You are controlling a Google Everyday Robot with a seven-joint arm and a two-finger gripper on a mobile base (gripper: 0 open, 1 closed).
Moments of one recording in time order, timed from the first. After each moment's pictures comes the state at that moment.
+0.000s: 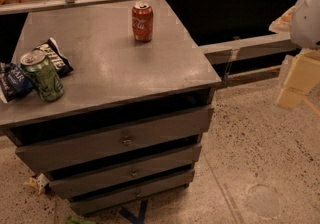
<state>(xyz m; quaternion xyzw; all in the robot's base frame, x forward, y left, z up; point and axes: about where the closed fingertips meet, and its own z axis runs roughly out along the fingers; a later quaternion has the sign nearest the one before) 0.438 -0.216 0.978 -0.60 0.78 -0.04 0.16</state>
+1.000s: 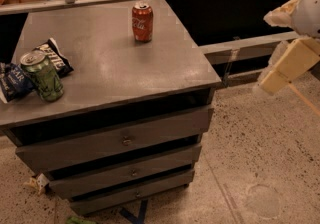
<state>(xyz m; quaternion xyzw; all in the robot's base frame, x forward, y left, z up) 0.458 -0.193 0.994 -0.56 0.78 0.06 0.28</state>
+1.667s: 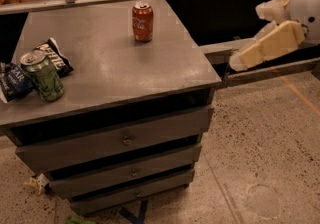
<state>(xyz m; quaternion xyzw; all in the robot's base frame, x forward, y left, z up) 0.490 -0.167 1.013 -0.46 0.76 0.19 0.41</state>
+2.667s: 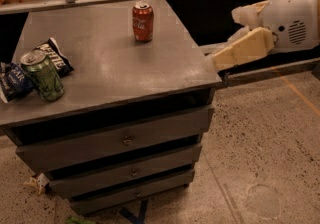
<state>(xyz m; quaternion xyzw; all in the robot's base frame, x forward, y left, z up) 0.492 -0.121 1.010 -0.45 0.73 0.25 0.45</state>
